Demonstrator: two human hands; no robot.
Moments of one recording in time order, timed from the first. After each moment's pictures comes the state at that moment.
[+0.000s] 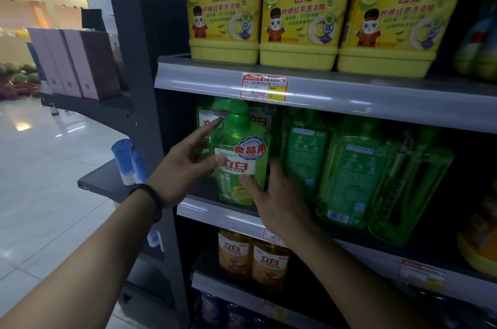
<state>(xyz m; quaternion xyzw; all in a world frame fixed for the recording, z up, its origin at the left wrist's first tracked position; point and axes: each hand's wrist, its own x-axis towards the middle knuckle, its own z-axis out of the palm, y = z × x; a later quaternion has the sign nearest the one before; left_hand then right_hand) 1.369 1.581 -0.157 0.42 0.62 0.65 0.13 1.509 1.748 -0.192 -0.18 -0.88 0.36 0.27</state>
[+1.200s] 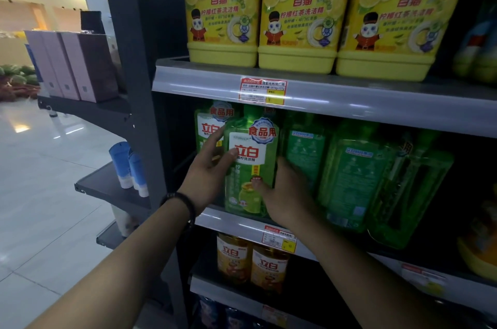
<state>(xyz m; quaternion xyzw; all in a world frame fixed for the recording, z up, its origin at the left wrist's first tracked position) 1.394 1.628 -0.168 0.33 0.65 0.68 0.07 1.494 1.768 -0.183 -0.26 -0.88 0.30 0.26</state>
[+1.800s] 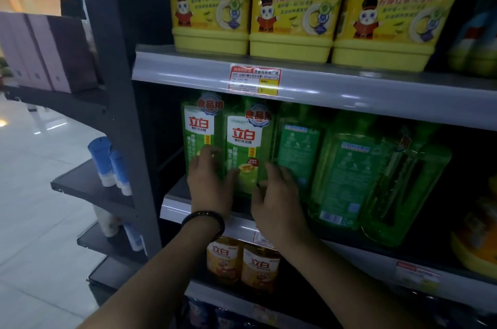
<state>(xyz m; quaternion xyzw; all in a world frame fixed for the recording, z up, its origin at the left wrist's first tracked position) 1.392 1.675 -0.224 0.23 0.78 0.55 -0.19 1.501 1.768 -0.218 -0.20 -0.89 0.25 0.31</state>
